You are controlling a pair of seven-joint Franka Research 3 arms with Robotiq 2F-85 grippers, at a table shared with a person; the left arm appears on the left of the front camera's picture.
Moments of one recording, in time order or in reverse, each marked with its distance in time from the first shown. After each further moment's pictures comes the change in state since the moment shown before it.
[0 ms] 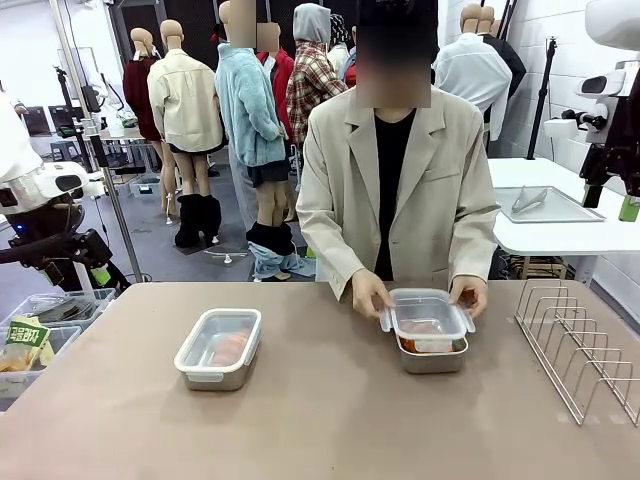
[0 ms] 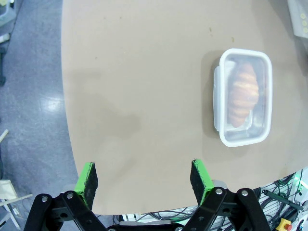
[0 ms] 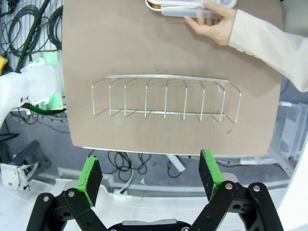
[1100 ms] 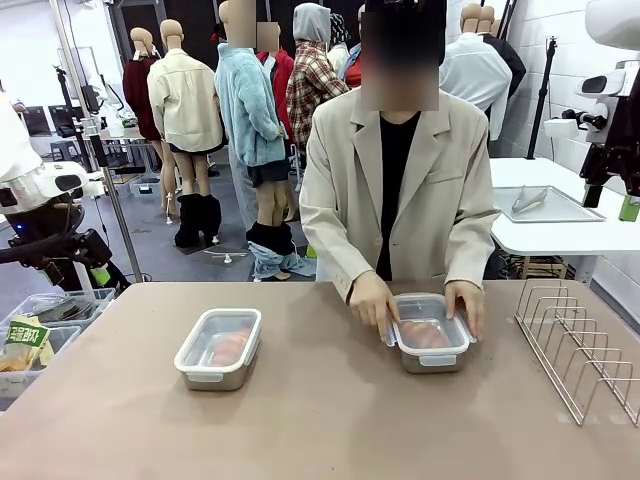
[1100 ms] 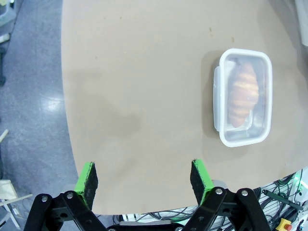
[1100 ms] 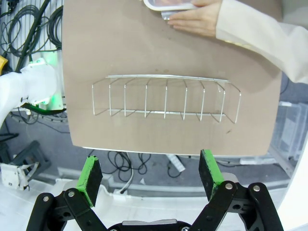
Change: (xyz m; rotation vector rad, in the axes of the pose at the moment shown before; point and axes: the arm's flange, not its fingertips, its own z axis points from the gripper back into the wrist) left arm 0.000 0.000 0.000 0.000 0.000 0.000; right arm 0.000 0.000 0.000 0.000 0.000 0.000
